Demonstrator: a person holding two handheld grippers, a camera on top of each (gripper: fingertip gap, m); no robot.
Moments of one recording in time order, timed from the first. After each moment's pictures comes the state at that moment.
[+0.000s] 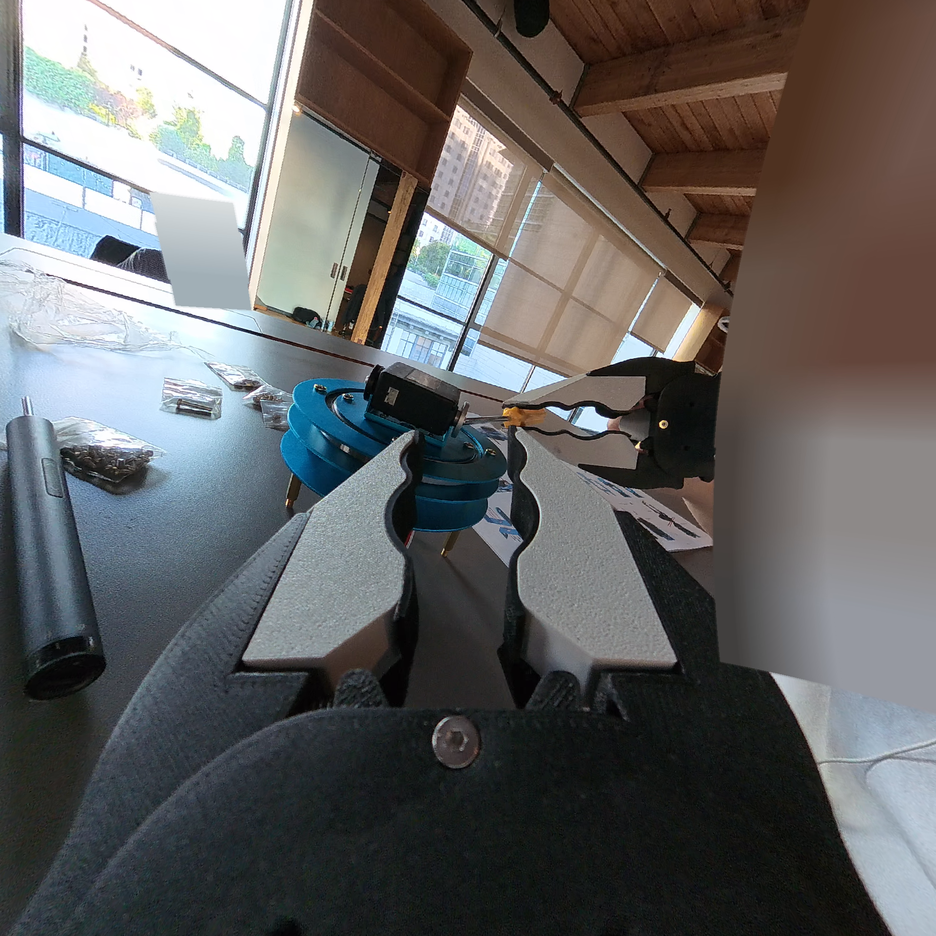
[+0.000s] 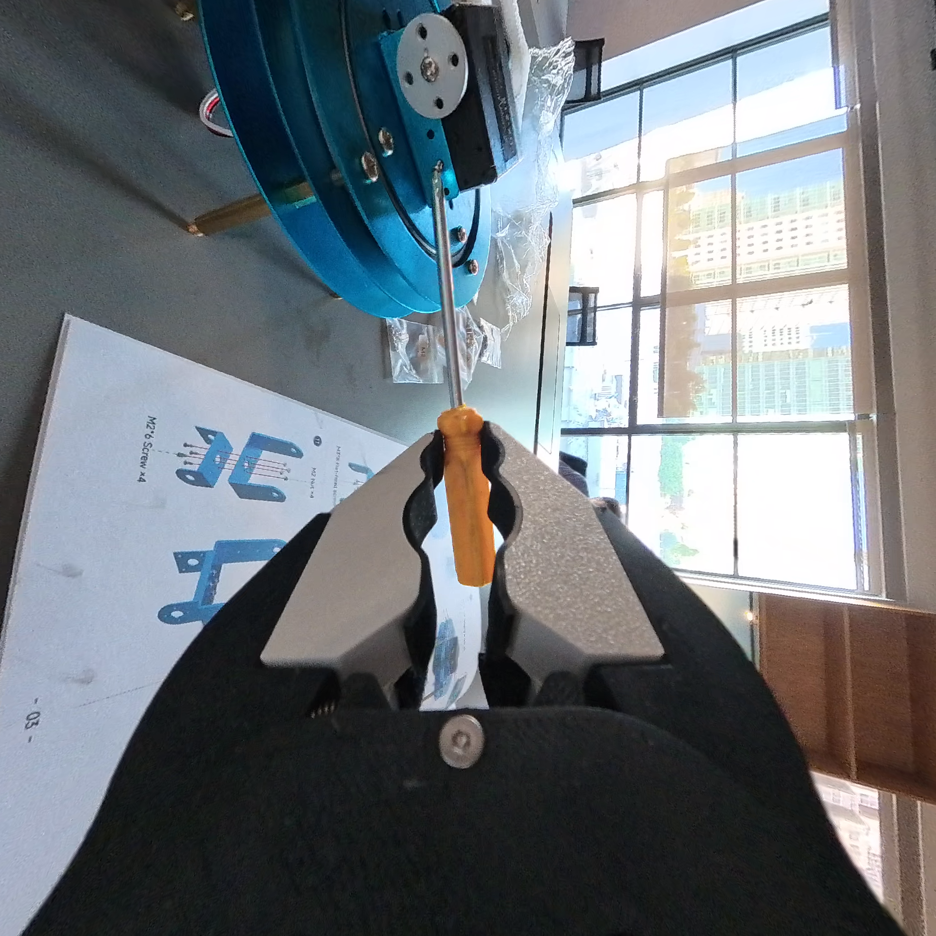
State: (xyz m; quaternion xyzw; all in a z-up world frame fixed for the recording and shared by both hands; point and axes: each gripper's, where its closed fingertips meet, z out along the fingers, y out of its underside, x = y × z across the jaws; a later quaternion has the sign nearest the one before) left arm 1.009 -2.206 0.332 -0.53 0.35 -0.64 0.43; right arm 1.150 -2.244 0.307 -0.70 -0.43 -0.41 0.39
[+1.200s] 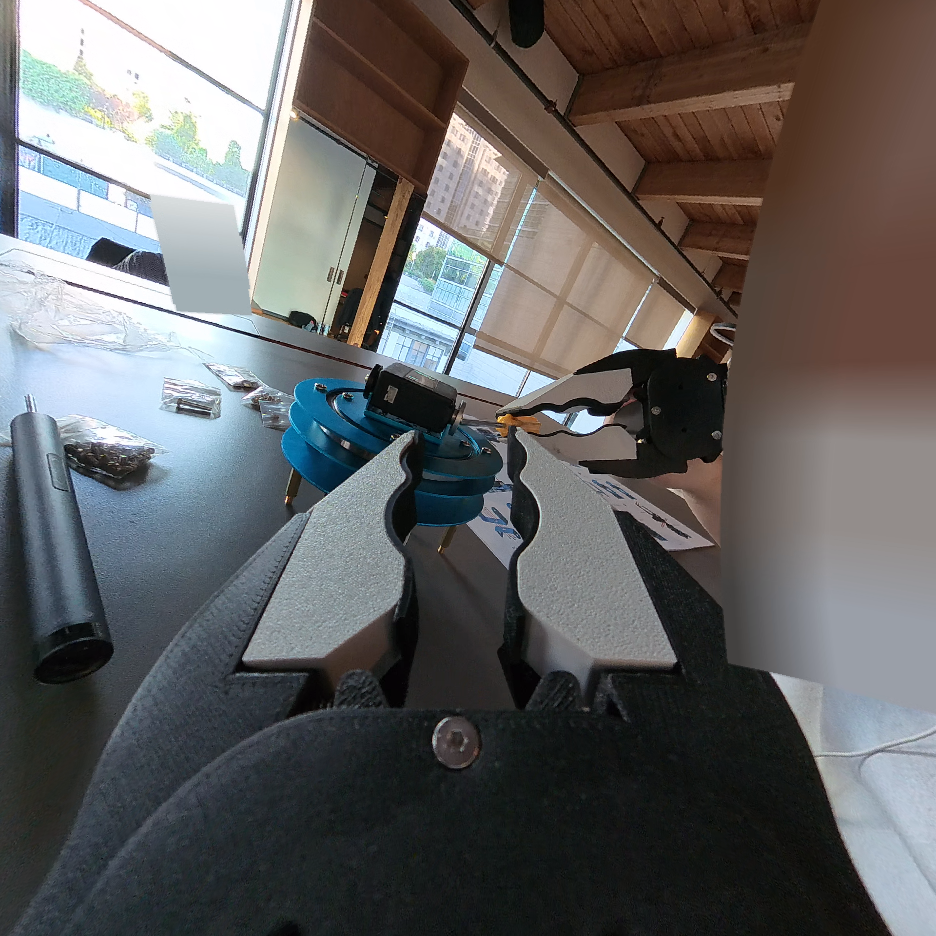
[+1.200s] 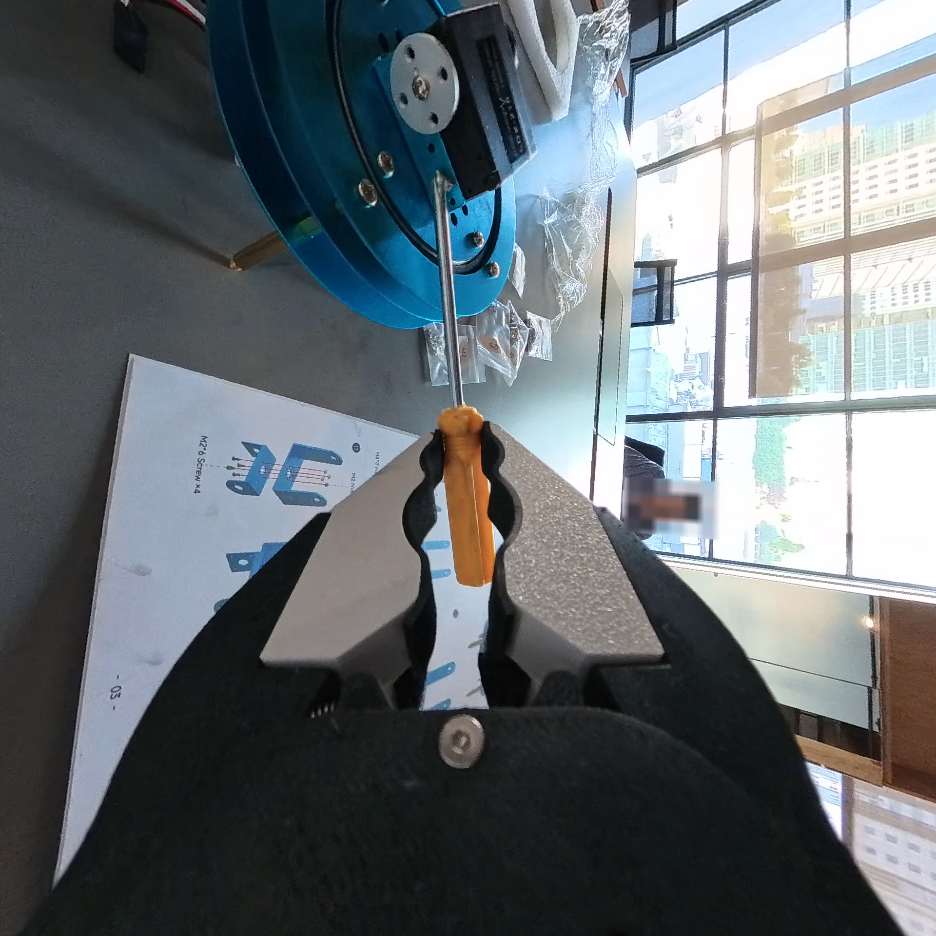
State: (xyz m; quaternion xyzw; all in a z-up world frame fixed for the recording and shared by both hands) left arm 1.015 -2.200 0.336 -0.53 0.35 -0.65 0.43; right arm 1.145 -2.245 0.300 -0.76 -0.41 -0.34 0.38
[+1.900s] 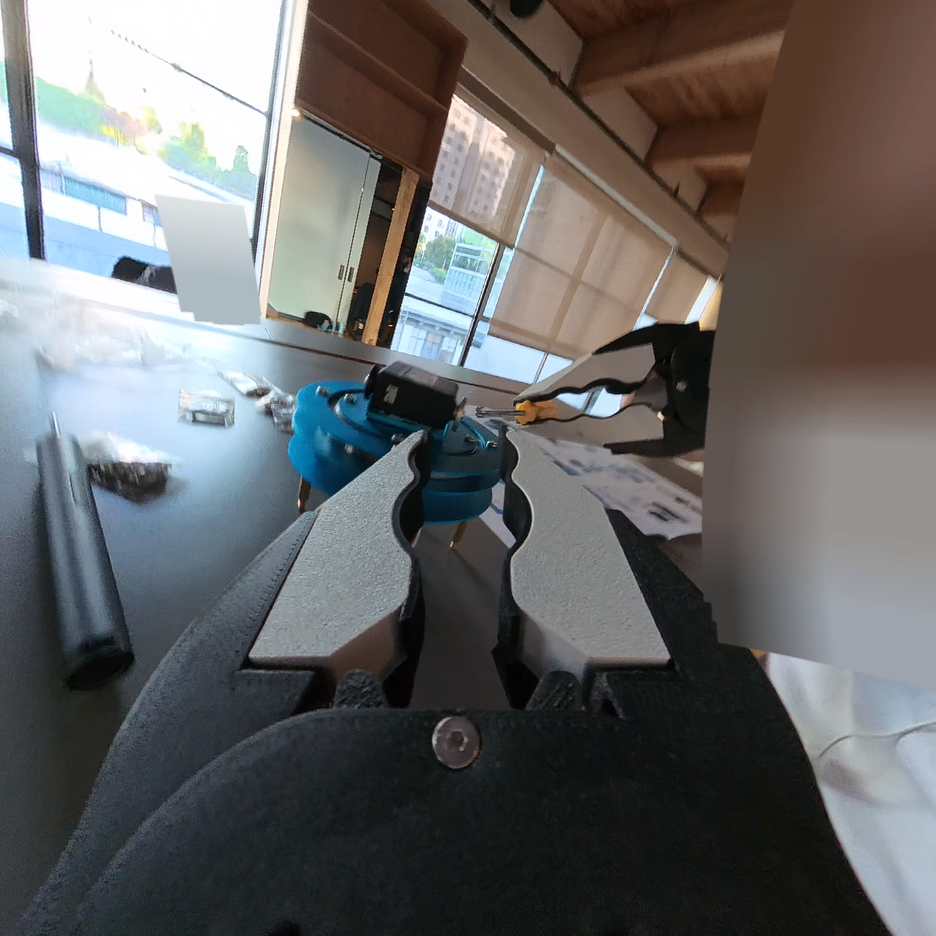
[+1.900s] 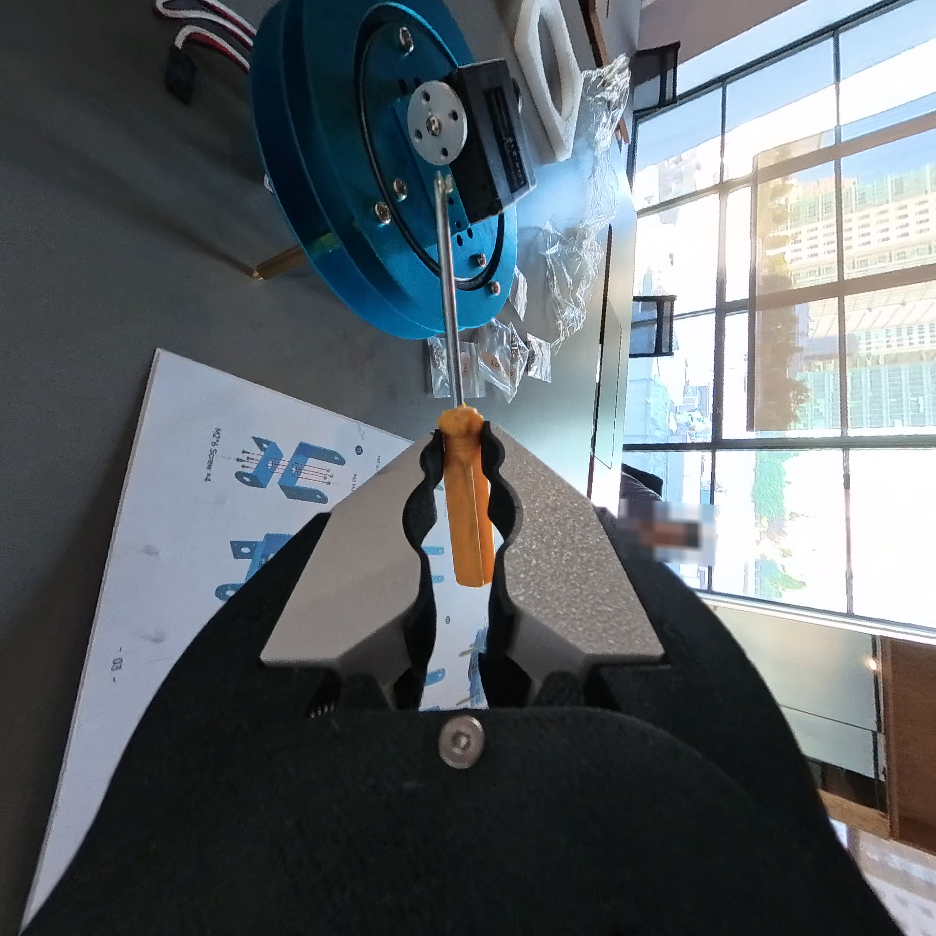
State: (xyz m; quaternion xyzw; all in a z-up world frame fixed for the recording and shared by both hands) left arm 1.019 -2.204 0.335 -0.53 0.37 -0.62 0.45; right arm 1.139 -2.250 0.306 -0.74 -0.43 -0.33 0.39
